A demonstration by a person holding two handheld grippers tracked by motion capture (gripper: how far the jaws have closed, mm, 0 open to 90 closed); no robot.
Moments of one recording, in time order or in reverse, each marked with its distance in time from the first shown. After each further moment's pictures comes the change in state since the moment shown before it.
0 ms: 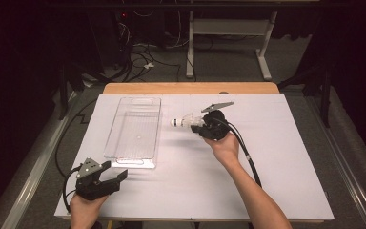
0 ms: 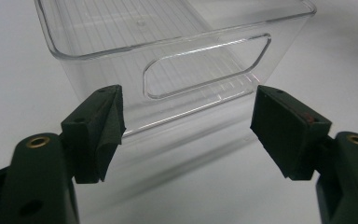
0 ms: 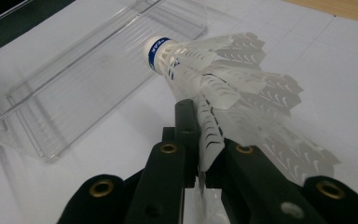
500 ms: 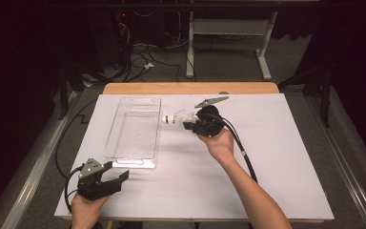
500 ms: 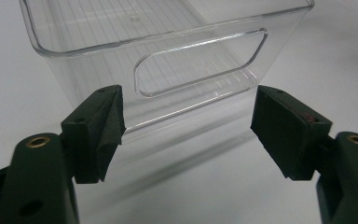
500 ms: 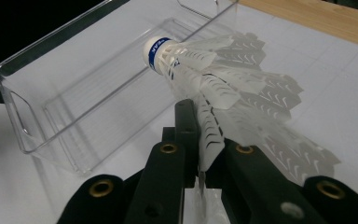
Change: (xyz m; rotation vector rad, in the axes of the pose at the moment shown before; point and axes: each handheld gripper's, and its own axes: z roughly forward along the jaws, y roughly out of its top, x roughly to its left) left arm -0.002 0.000 0.003 0.017 -0.007 0.008; right arm 0.019 0.022 -0.004 -0.019 0.058 -0.032
